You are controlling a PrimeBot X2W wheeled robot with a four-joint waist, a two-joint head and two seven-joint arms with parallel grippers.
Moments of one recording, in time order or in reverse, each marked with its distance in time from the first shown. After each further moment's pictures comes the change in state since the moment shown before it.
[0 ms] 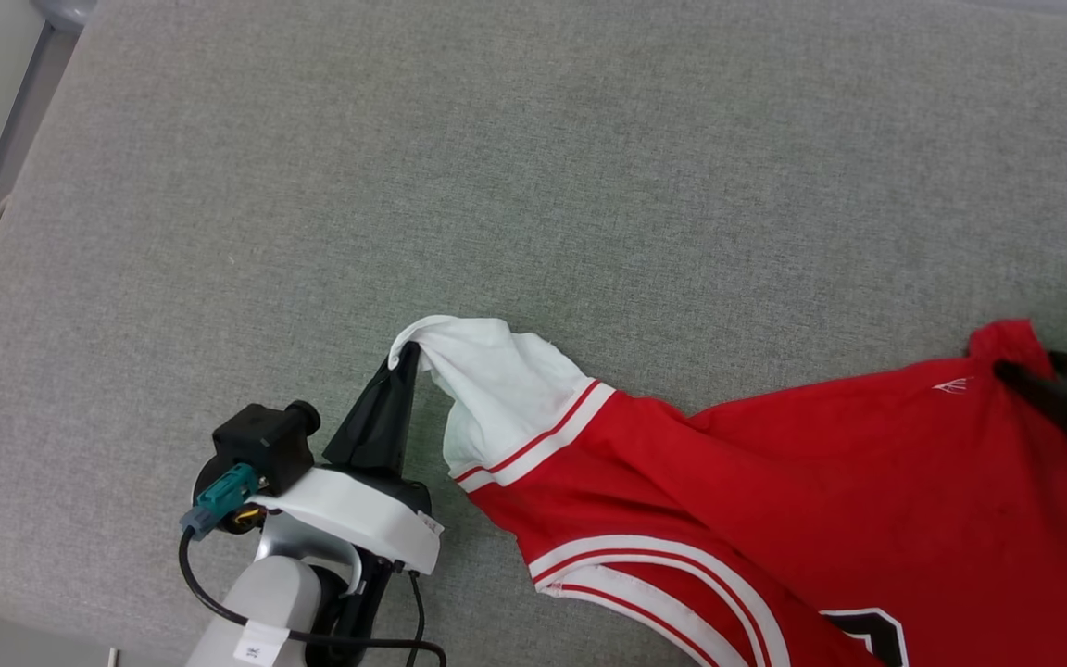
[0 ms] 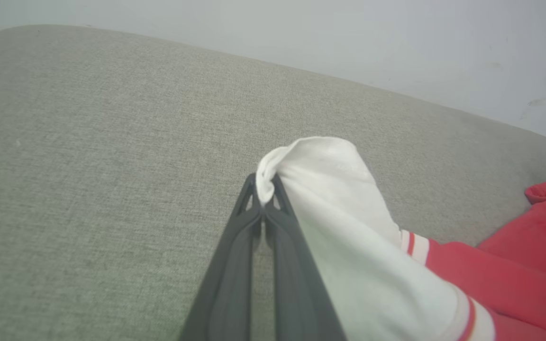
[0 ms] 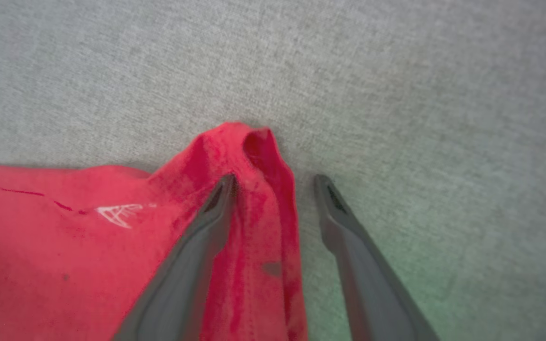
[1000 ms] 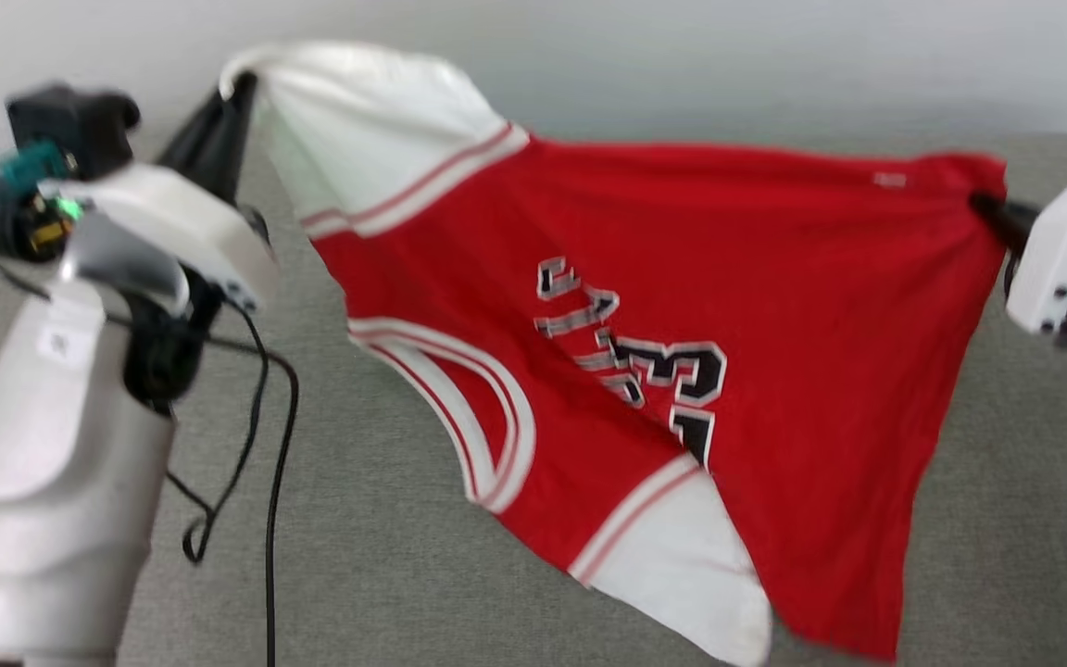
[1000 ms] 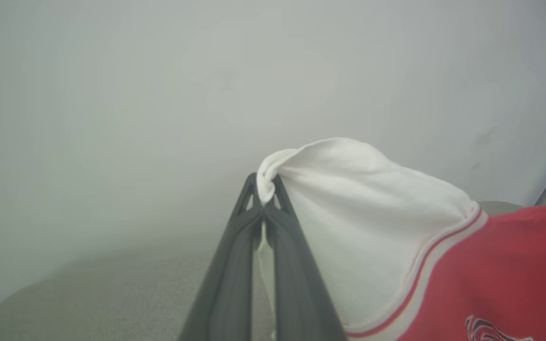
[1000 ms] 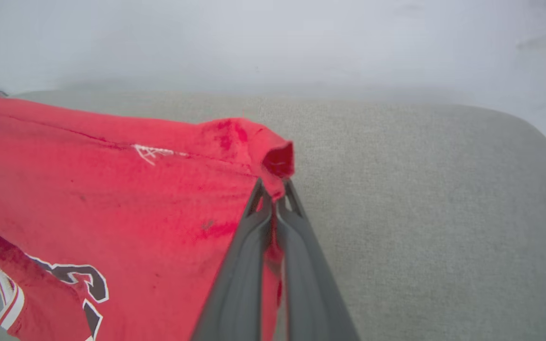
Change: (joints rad) left arm -0.461 0.190 0.071 0.181 -0.038 -0.032 0.217; right arm -0.260 0.179 -0.056 0.164 -0.091 0.002 -0.238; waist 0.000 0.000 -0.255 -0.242
